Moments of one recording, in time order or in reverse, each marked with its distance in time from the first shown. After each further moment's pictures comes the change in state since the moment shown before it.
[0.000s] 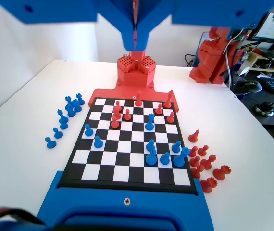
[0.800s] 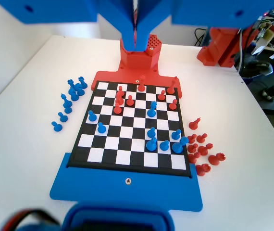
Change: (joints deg) arm -0.9 -13.5 -9.0 4.2 -0.8
